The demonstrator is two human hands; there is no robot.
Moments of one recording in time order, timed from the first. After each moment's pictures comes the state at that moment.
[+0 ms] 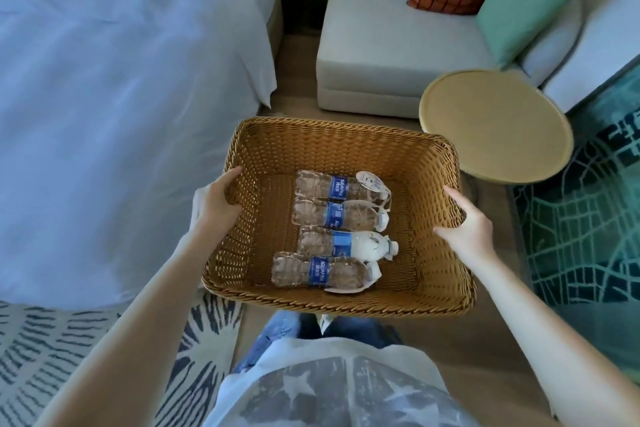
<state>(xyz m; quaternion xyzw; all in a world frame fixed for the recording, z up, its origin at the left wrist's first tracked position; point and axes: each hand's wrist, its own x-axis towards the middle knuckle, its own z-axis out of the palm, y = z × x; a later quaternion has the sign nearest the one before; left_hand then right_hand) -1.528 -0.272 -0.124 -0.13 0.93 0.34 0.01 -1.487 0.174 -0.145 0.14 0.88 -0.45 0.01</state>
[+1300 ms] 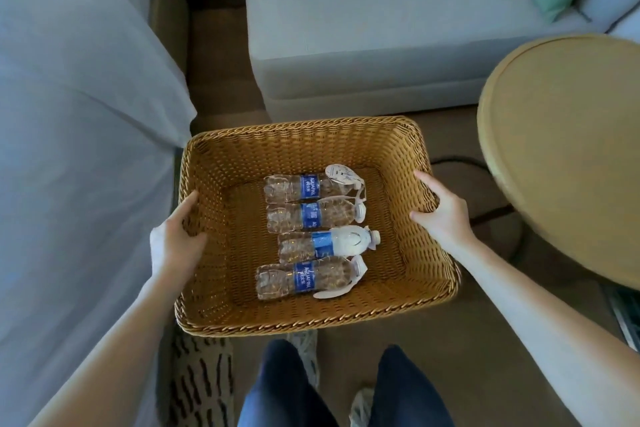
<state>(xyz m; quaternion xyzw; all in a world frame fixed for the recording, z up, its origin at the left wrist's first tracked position) -2.040 -0.266 -0.456 -0.14 0.93 0.34 0.08 -1.972 0.168 -0.480 0.20 0.87 -0.44 0.02</state>
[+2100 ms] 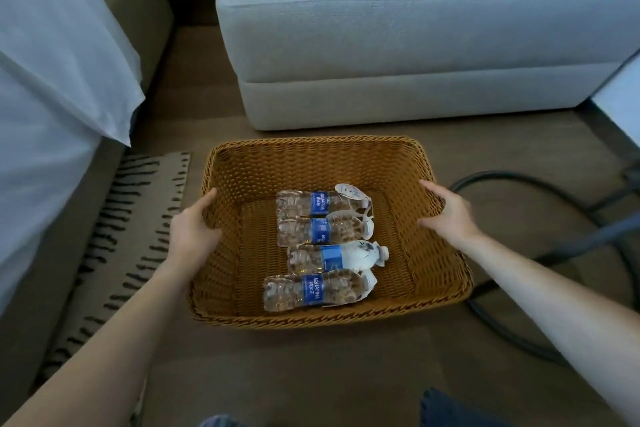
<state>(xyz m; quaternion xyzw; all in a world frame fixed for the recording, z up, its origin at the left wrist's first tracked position) -2.139 -0.206 -0.829 -0.02 0.95 0.30 -0.01 -2.062 0.240 -0.827 0.17 0.90 -0.41 0.00</state>
